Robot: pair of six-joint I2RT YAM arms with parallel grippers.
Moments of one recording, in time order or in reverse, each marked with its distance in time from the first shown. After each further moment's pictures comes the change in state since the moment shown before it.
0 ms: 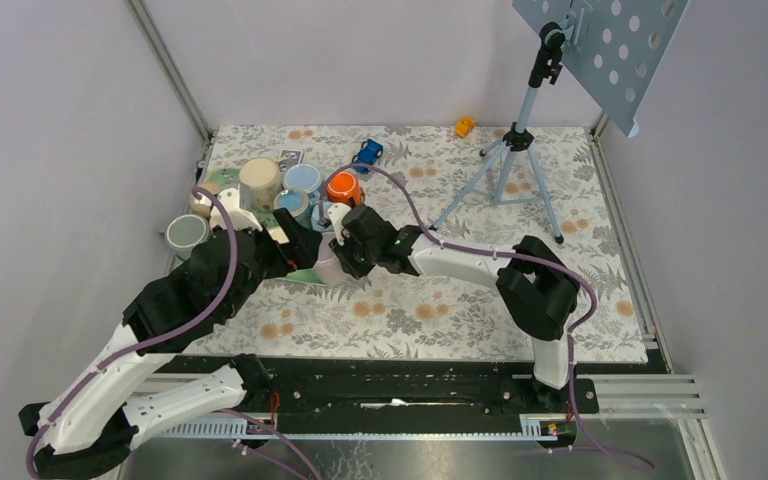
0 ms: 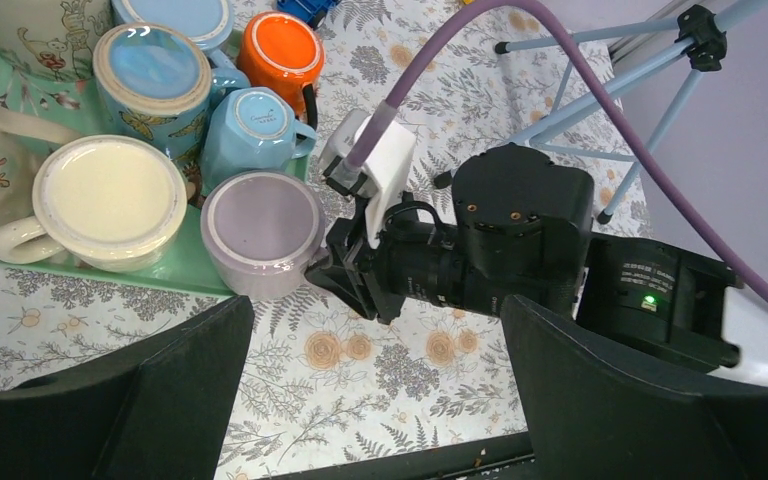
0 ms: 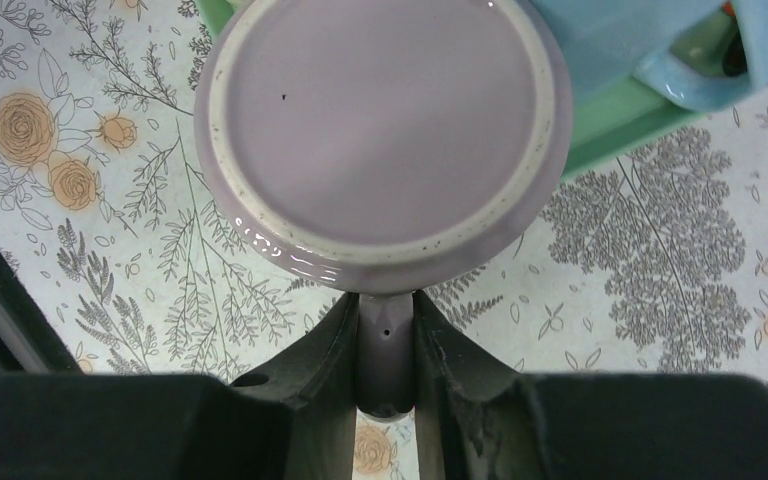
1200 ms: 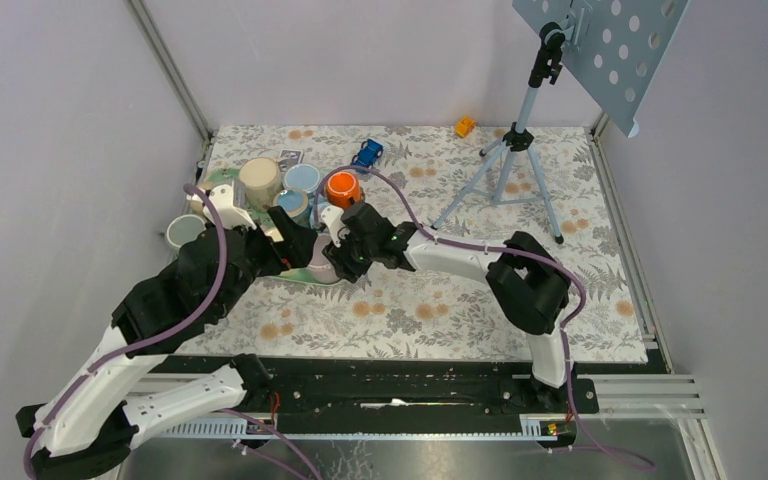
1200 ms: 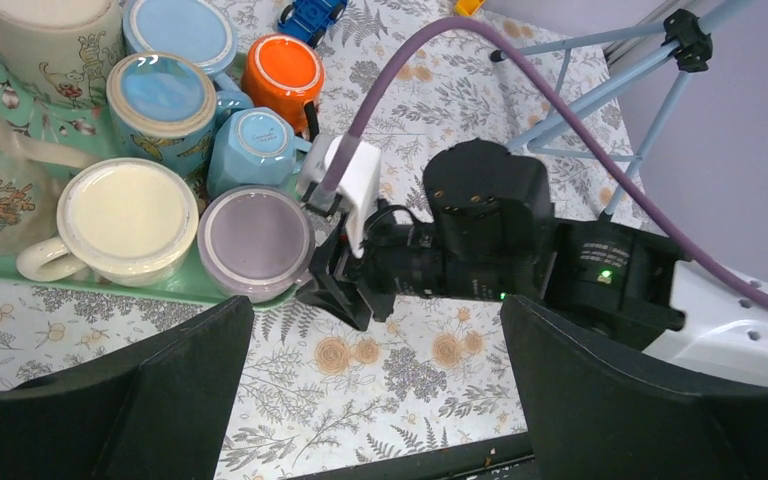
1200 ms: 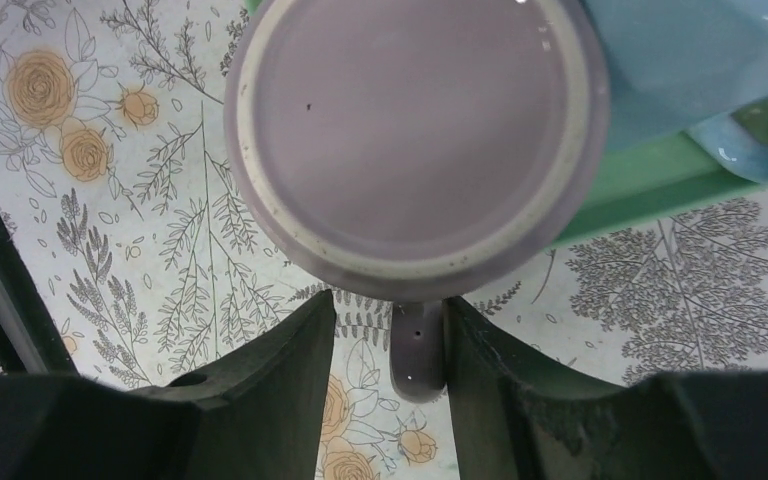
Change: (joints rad) left arm 0.000 0.003 0.051 -0.027 0.000 0.053; right arm -0.026 0.035 0.021 0.009 -0.131 -0.097
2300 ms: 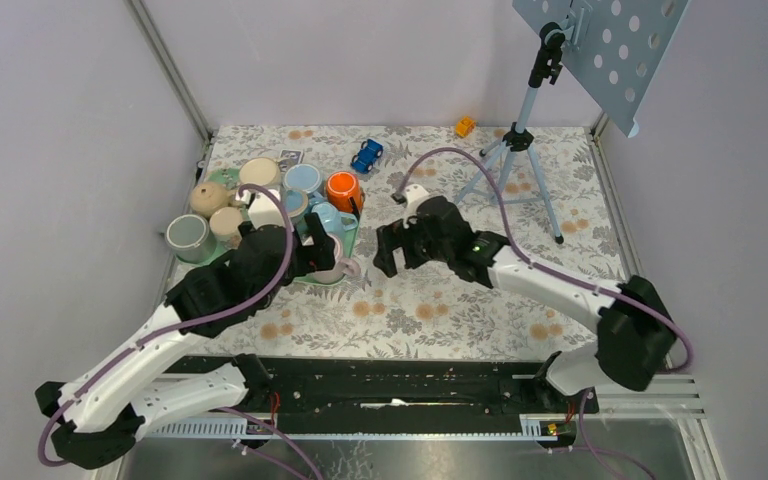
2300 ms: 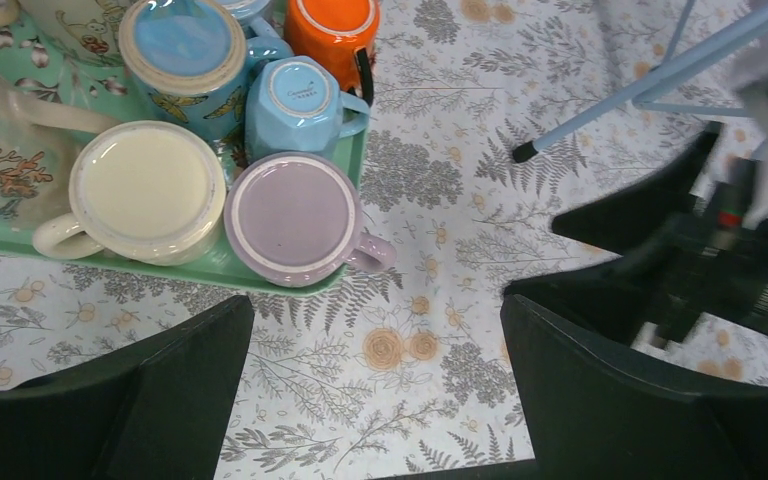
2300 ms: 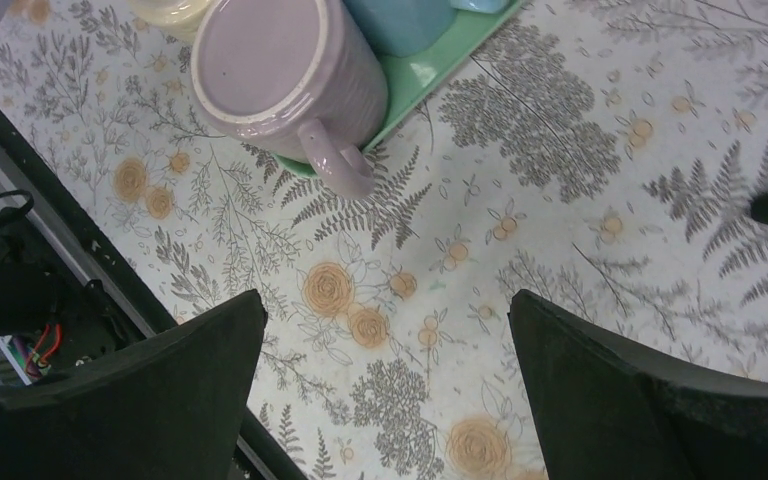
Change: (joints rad) left arm -0.001 0.099 -0.154 0.083 -0.057 0.009; right arm -0.132 -0.574 -0.435 0.040 0.107 0.370
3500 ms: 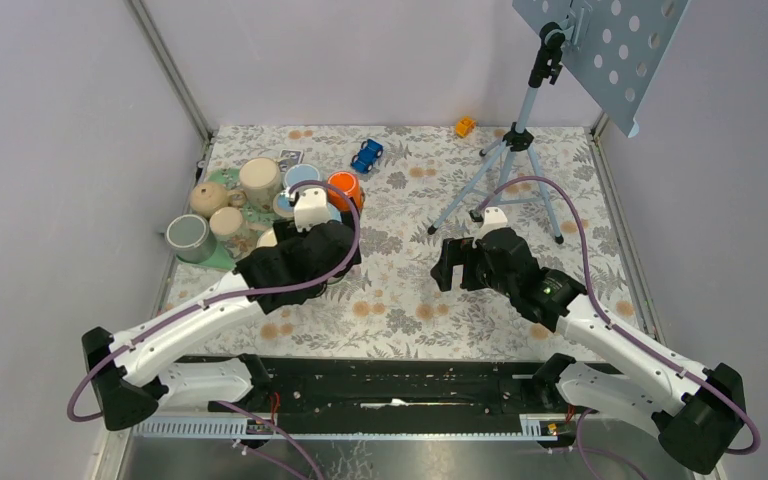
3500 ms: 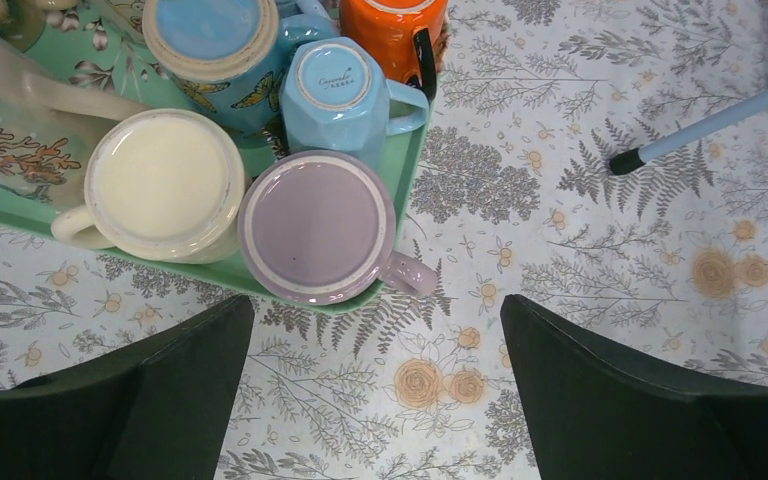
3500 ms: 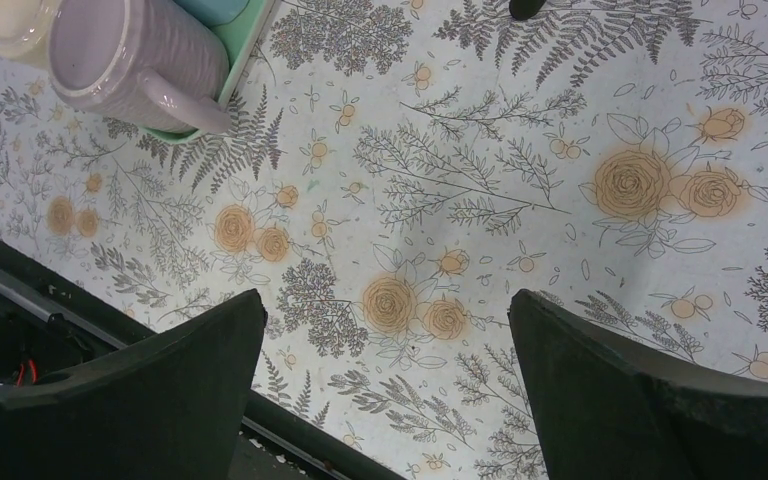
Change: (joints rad) left arm -0.072 0.256 -0.003 0.041 -0.194 -0.096; right arm -0.093 -0.462 -0.272 -0.210 0.179 0.160
